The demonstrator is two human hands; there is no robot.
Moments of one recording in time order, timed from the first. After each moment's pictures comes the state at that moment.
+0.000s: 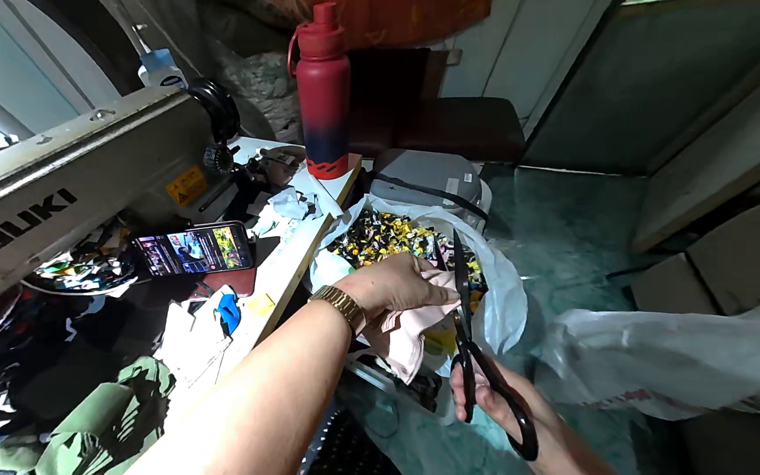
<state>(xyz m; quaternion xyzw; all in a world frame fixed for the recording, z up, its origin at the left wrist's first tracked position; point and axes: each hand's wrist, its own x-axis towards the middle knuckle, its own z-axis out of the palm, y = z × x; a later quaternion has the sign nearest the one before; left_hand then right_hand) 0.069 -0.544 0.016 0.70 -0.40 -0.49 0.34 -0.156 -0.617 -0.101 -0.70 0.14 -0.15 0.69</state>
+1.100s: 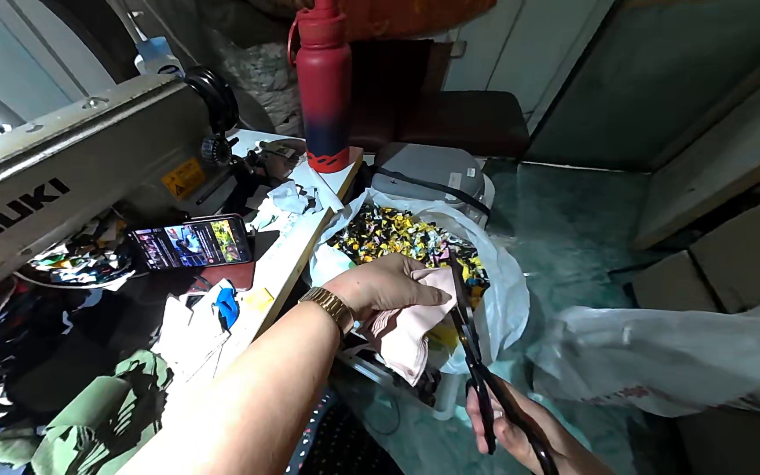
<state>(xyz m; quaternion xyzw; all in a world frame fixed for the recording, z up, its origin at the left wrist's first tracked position) 0.071 -0.532 0.008 0.66 -0.36 -0.53 0.39 -0.189 -0.617 -0.092 -0.74 0.15 -0.04 0.66</state>
